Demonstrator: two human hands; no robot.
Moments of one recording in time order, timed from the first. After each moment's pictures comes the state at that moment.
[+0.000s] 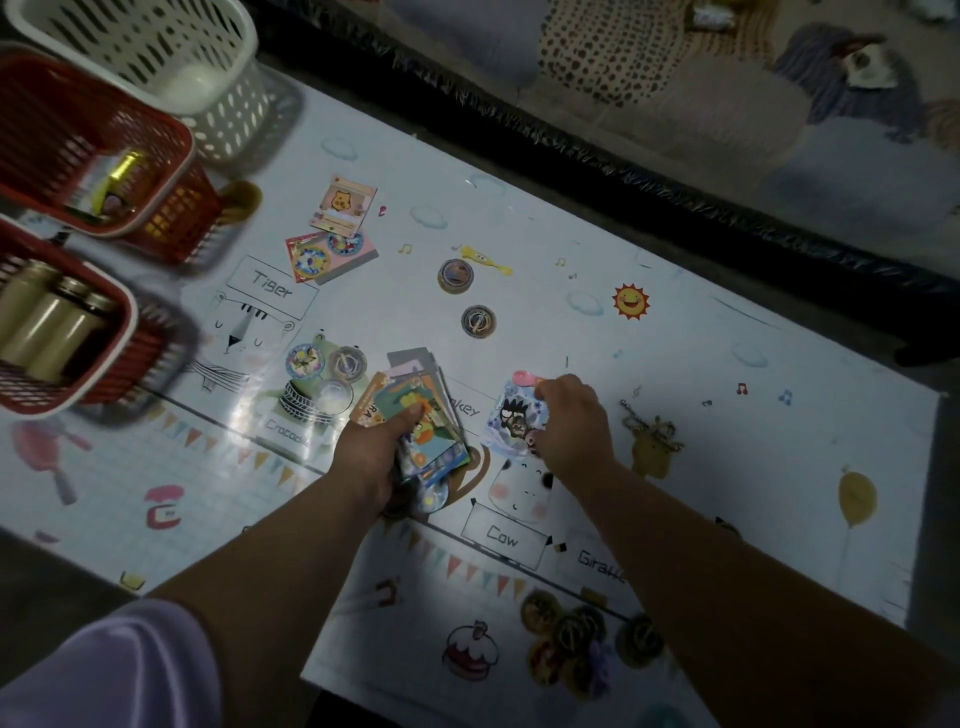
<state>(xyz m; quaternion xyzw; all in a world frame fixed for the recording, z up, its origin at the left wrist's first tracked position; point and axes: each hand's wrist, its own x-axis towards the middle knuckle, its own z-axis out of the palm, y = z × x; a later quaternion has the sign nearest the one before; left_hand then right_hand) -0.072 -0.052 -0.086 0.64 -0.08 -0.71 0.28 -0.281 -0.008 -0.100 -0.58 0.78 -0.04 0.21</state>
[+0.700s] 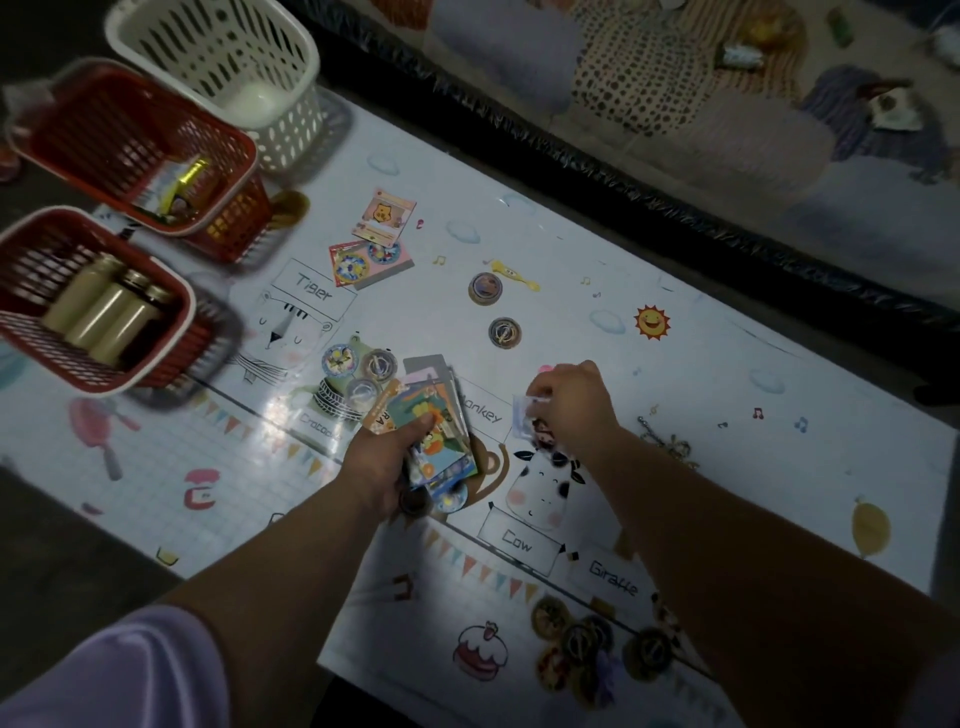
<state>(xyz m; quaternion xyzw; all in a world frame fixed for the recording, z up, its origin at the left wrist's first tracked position) -0.055 -0.043 -0.061 0.61 -0.09 -0.72 0.31 -0.273 -0.053 -0.077 -0.64 0.73 0.00 0.25</state>
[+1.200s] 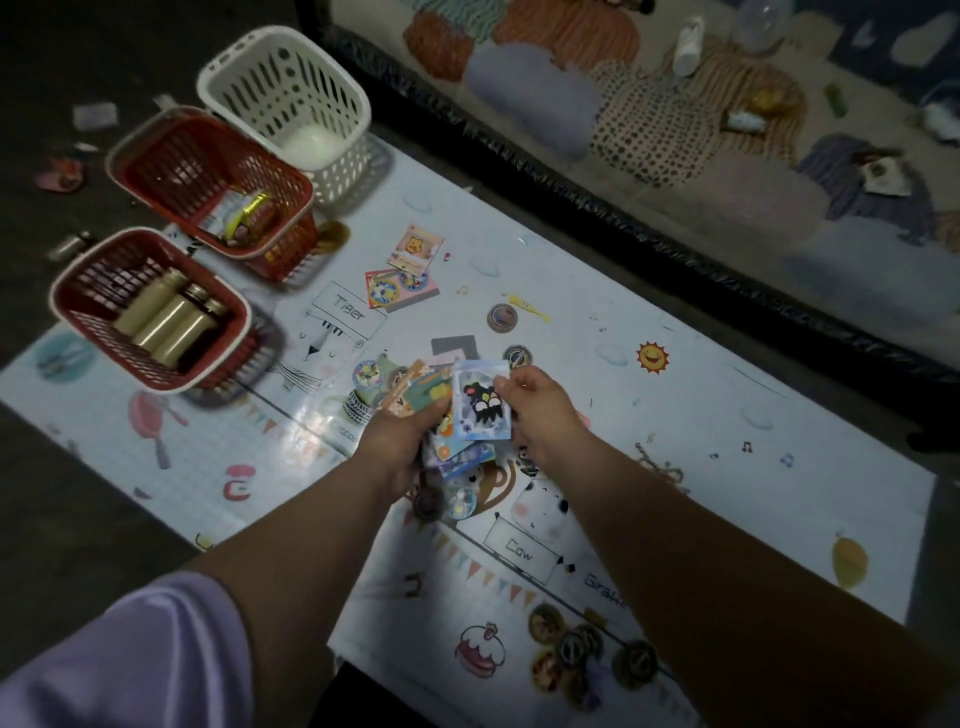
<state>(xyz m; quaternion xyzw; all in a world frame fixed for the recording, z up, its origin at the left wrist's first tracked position) -0.050 -0.063 -0.018 0.59 -0.11 -0.73 0.33 -0.203 -0.065 -0.011 -0.19 0.68 -0.36 0.61</state>
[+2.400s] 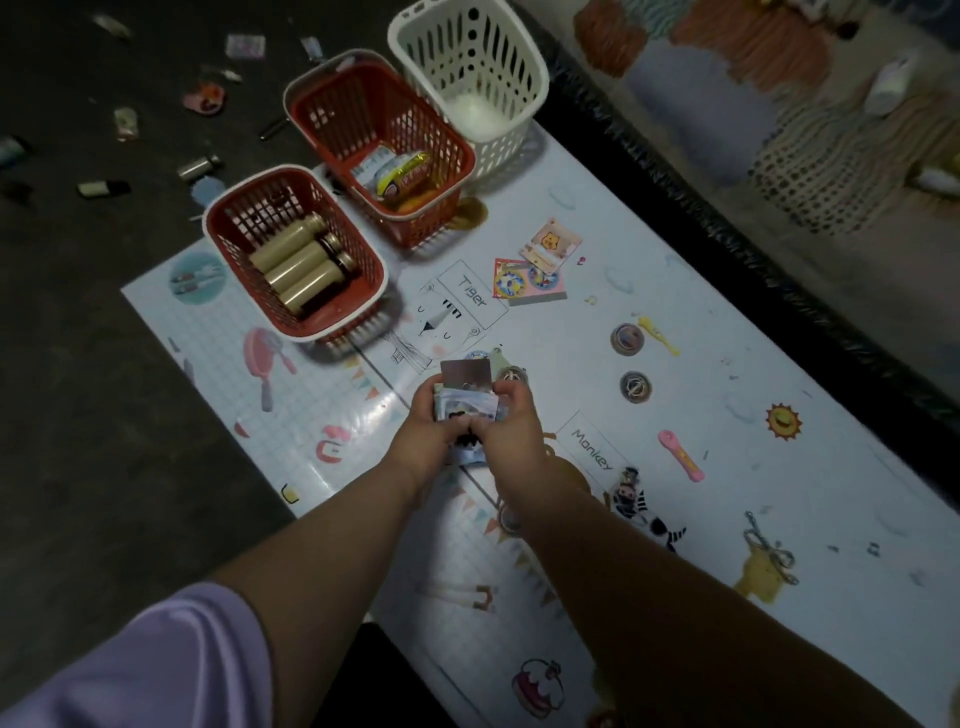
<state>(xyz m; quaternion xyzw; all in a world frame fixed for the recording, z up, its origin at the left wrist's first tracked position) 0.045 -0.060 -0.049 0.63 -0.21 -0.66 0.36 -0.056 -0.071 -0.058 -0.33 0.67 -0.31 0.59</state>
